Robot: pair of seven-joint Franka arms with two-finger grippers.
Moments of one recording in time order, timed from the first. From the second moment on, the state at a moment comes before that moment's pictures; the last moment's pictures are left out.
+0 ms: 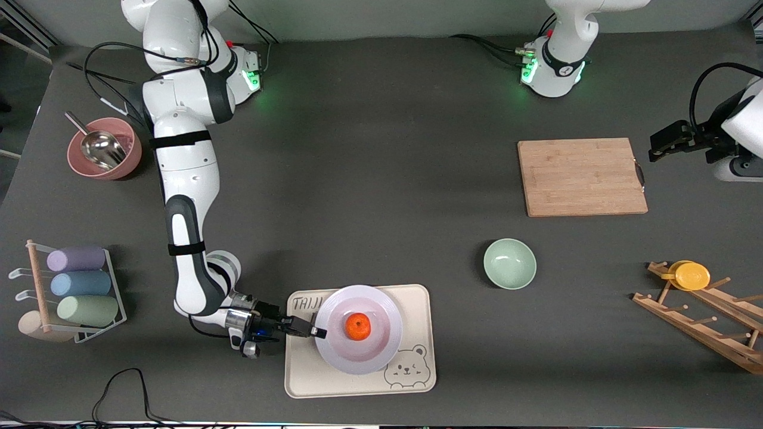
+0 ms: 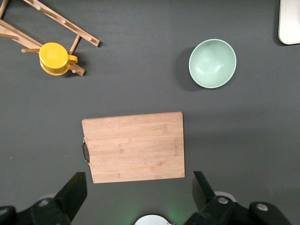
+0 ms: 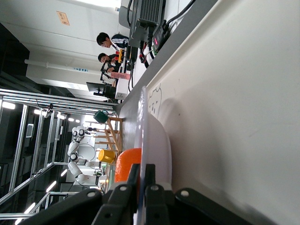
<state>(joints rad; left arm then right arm) -0.05 0.01 0.00 -1.55 0.00 1.46 0.00 0.29 1.29 -0.23 -0.99 1.85 1.96 -0.81</state>
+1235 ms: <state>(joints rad) -0.05 0.01 0.00 -1.55 0.00 1.46 0.00 0.27 1.14 -0.31 -0.95 1.50 1.96 -0.68</state>
